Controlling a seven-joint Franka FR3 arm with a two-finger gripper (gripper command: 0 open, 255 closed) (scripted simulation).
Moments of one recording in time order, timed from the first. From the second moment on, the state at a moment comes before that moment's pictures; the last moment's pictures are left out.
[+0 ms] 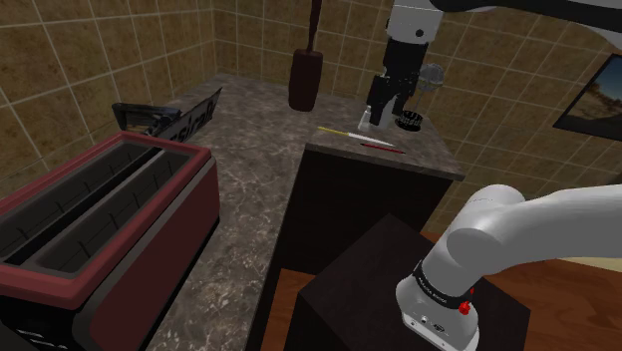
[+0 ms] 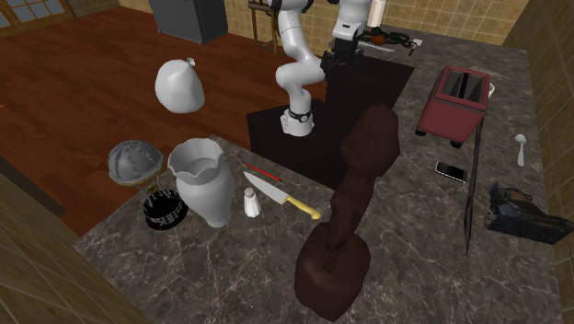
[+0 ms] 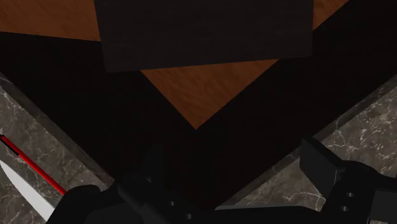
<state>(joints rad) -0.01 -0.80 0.07 -2.31 0.00 1.47 0.07</state>
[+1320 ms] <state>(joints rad) -0.13 -0.29 -0.17 -2.07 -0.17 1.70 -0.18</state>
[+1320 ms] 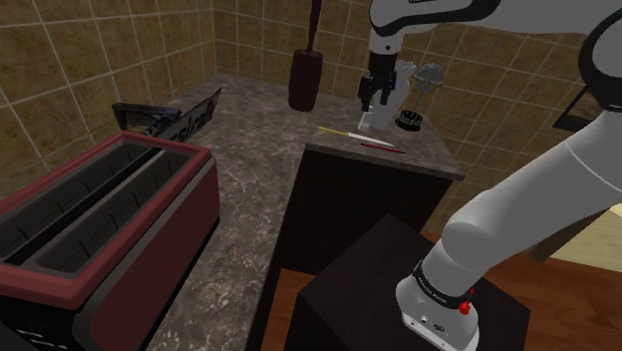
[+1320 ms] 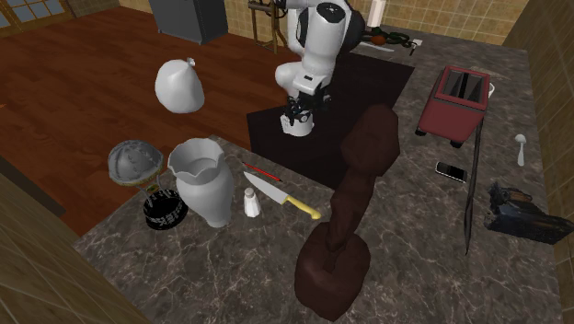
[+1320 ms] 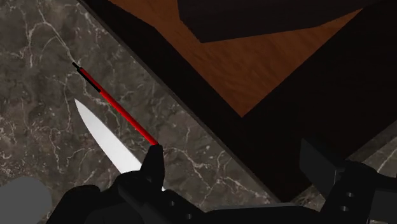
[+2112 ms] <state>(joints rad) -0.21 0.12 -0.28 -1.71 -0.15 1.74 -0.34</state>
